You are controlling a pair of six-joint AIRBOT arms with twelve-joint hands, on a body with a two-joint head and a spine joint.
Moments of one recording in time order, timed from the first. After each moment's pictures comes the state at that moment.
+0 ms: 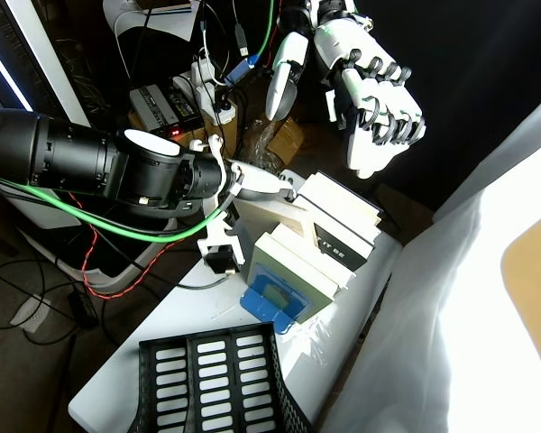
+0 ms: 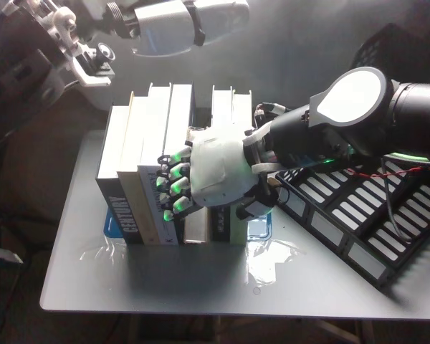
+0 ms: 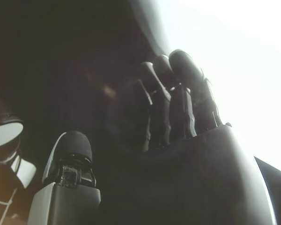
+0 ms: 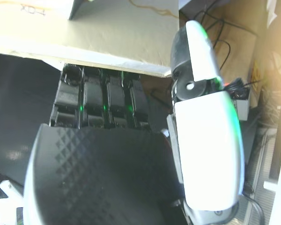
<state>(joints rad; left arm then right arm) 0.34 -1.08 1.53 0.34 -0.86 0.34 -0.32 -1.64 1.64 -2.00 0.43 0.33</state>
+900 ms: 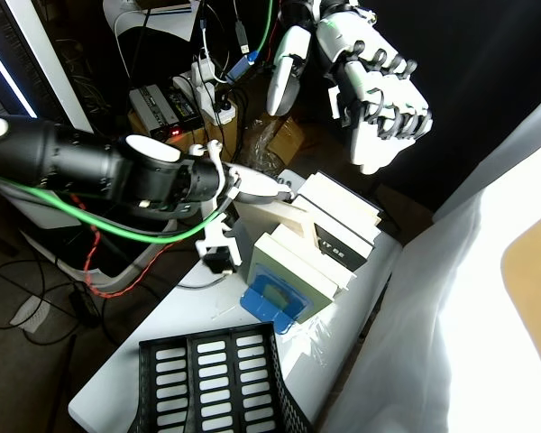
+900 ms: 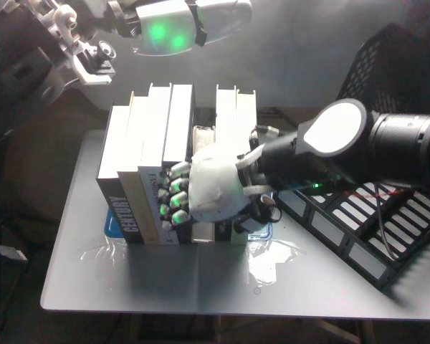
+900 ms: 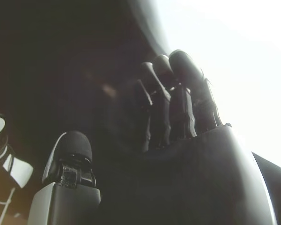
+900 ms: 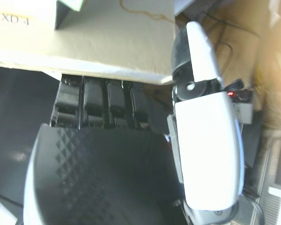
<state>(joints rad) 0.35 -1.08 1.52 0.35 -0.85 0.34 -0.39 -1.70 1.69 -1.99 0.34 0.32</state>
